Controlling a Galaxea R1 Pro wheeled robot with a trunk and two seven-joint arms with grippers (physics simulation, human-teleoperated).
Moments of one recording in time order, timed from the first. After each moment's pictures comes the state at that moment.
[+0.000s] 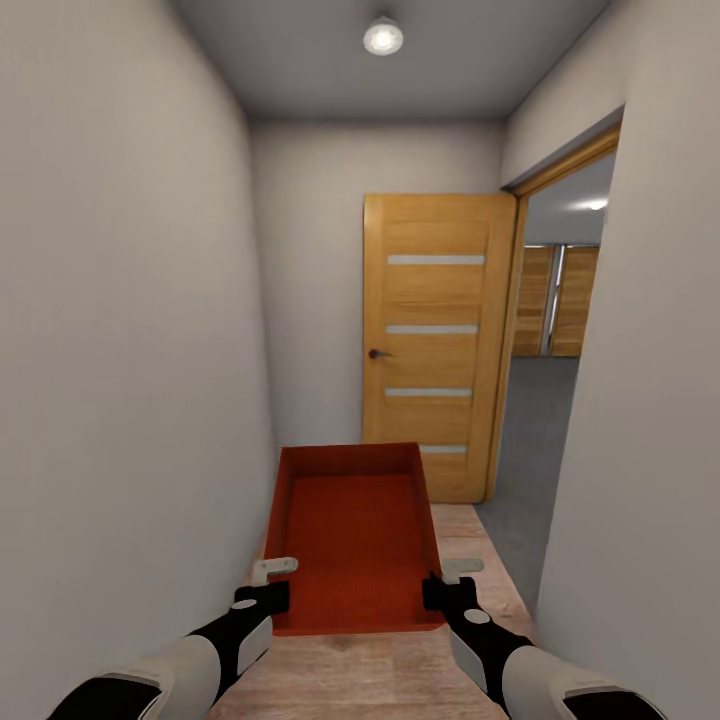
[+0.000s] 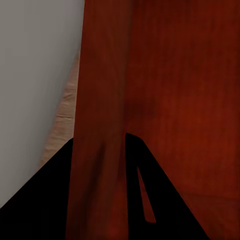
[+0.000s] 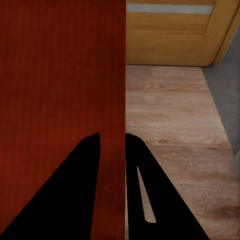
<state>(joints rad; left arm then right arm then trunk) -0.74 -0.11 -0.10 -0.04 0.17 -0.09 0.20 -0.71 0.11 0.04 -0.04 0.02 -0.26 -0.09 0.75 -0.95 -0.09</state>
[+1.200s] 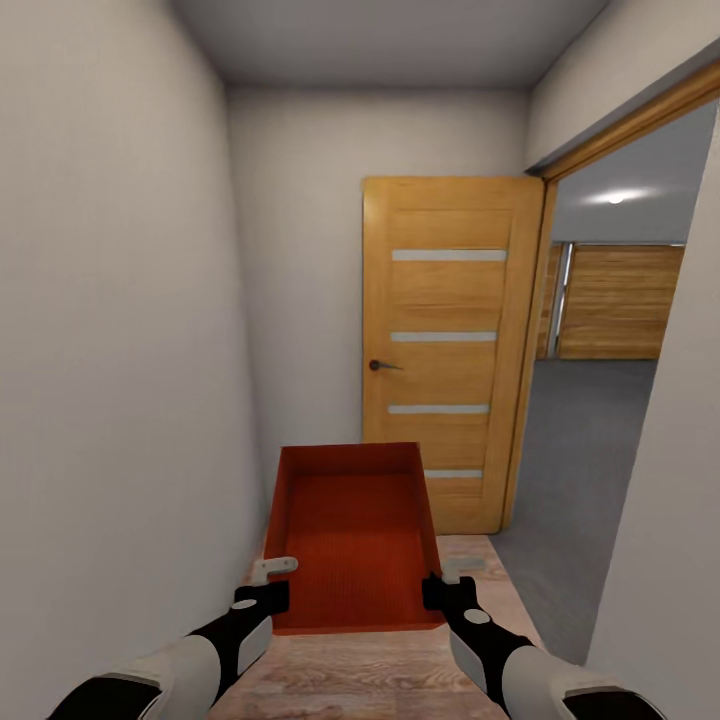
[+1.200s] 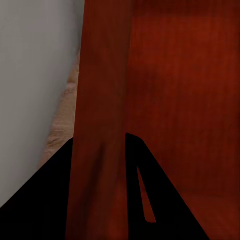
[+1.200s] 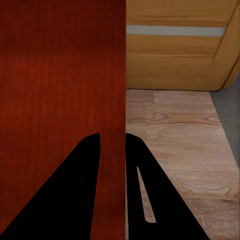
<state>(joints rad) -0.74 -0.11 -0.10 -0.04 0.17 -0.10 0.20 -0.71 0.11 0.04 -0.04 0.02 -0.26 -0.09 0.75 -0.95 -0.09</state>
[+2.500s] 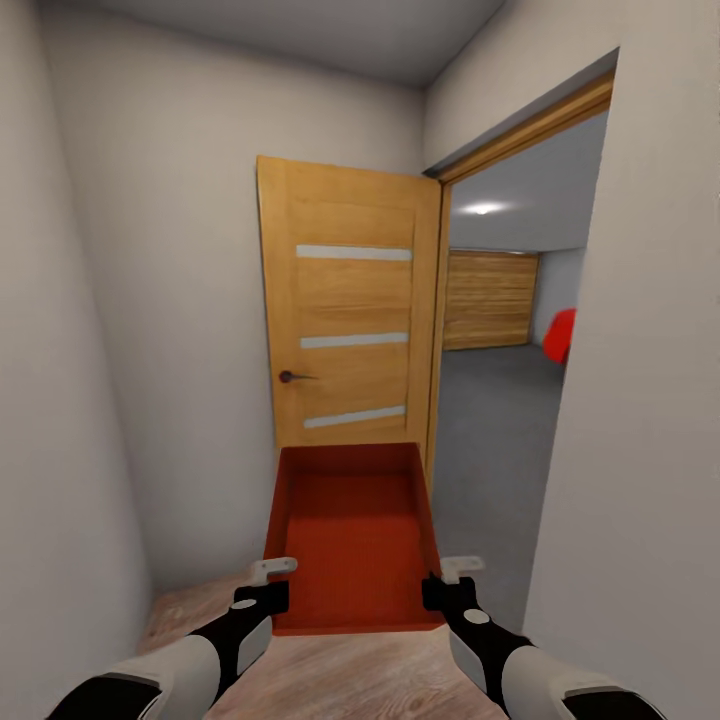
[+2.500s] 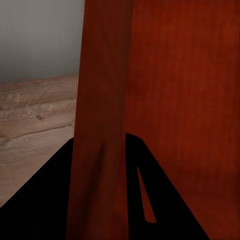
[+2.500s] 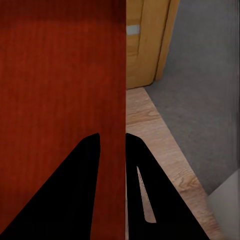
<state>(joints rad) -0.74 -0.11 -0.10 -0.04 0.17 -0.09 0.20 -0.71 0.11 0.04 -0.04 0.02 -0.26 -0.09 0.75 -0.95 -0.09</state>
